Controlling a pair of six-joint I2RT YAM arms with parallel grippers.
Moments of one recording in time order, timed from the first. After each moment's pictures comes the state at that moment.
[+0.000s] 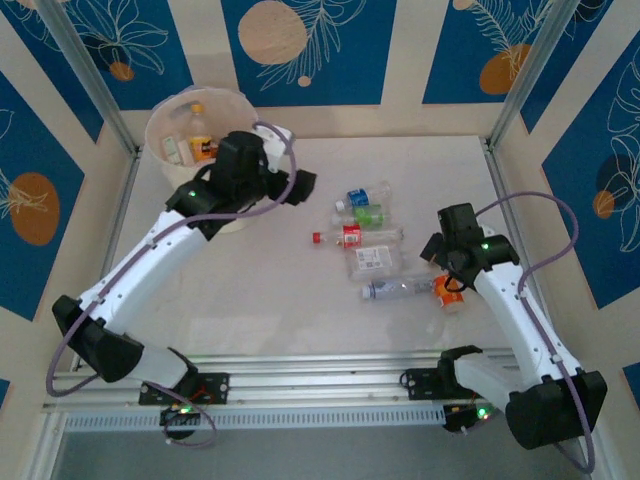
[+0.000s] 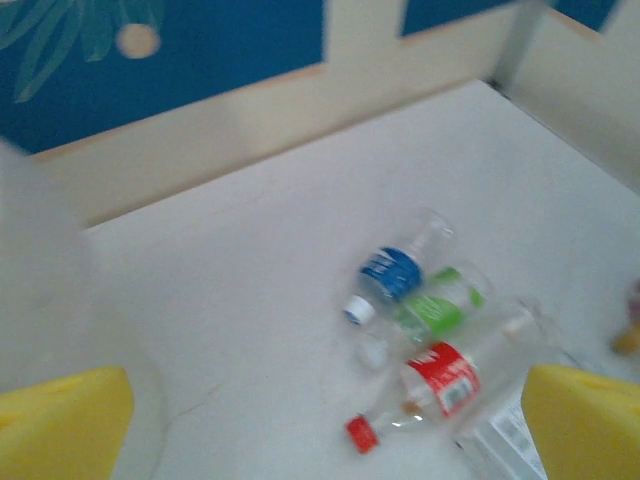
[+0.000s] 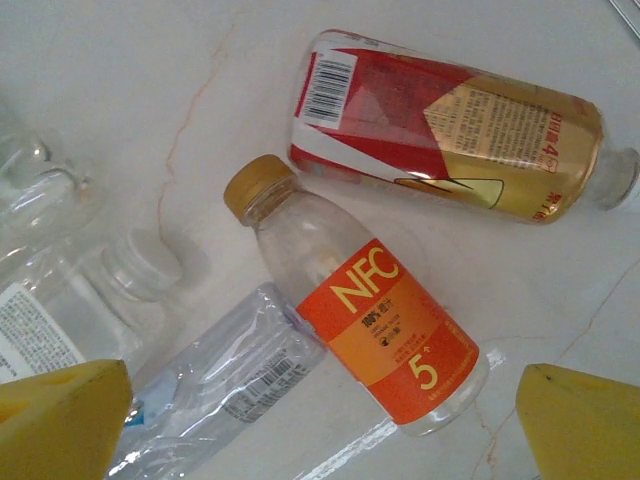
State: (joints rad) left arm -0.67 1.44 1.57 -0.60 -0.08 -0.06; right arm 0.17 1.03 0.95 -1.10 0.29 0.75
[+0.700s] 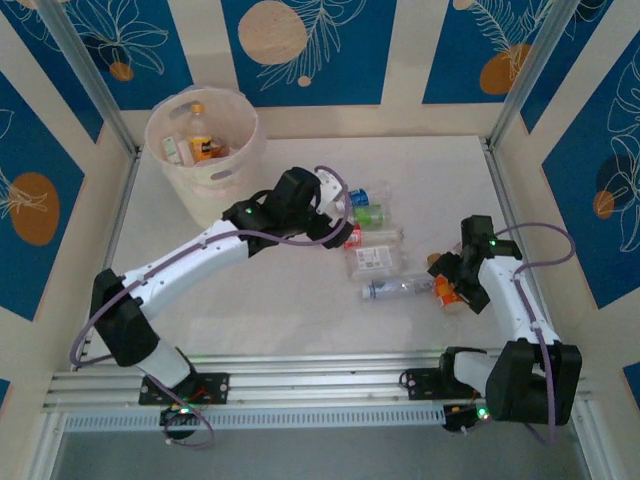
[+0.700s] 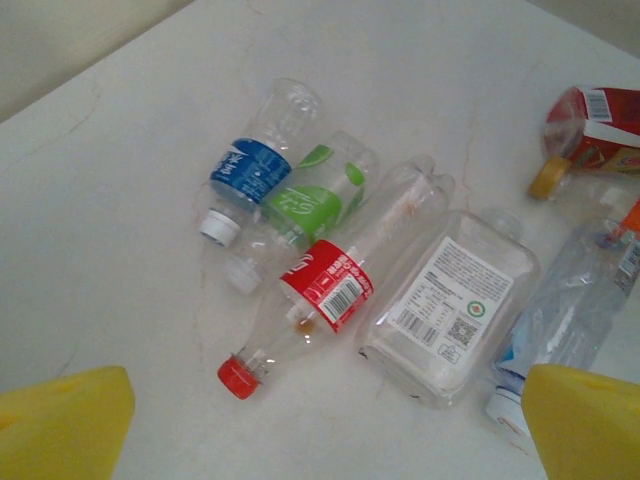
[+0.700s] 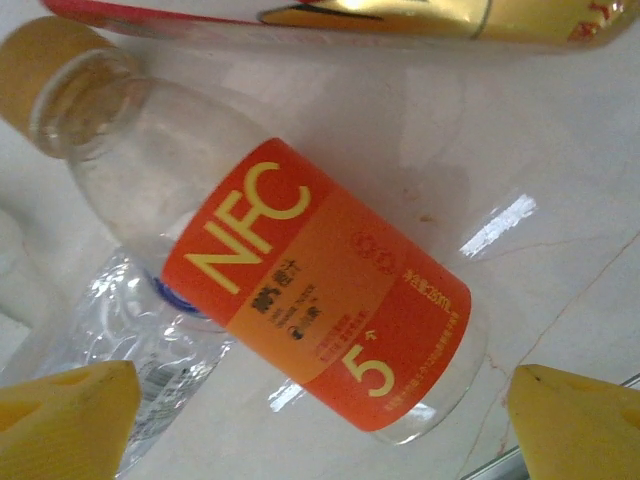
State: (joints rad) left arm -0.85 1.57 1.45 -0.55 -0.05 -0.02; right arm -0.11 1.13 0.78 -1.06 0.01 0.71
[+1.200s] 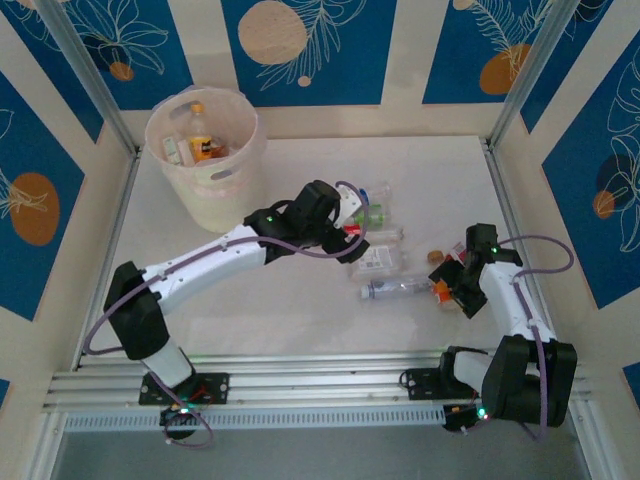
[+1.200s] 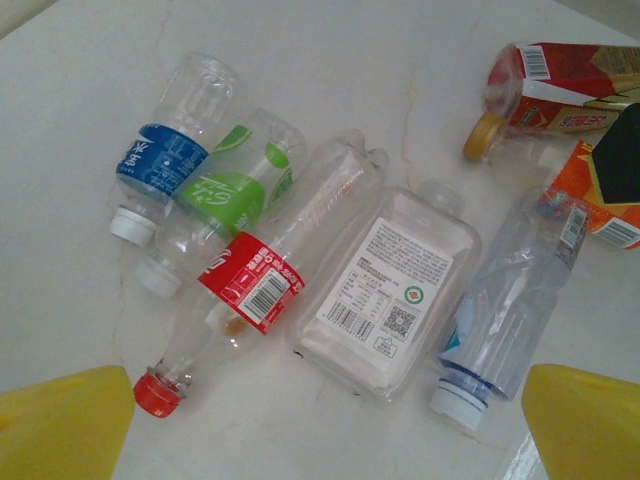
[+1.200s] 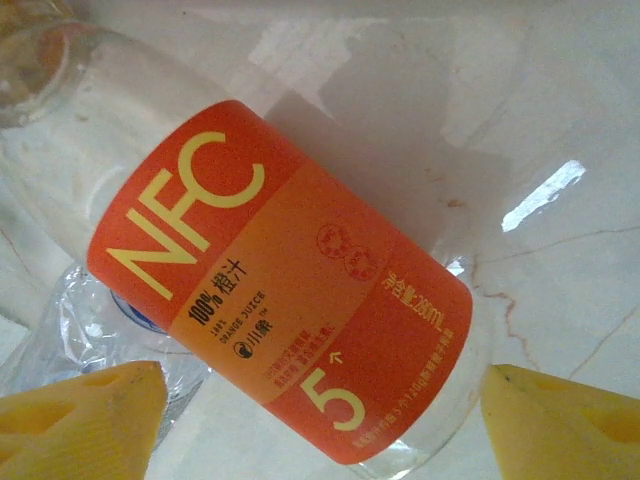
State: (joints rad) left arm -0.92 1.64 1.45 -0.52 -0.02 -0.02; right arm -0.16 1.13 0.70 -0.98 -0.09 0.71
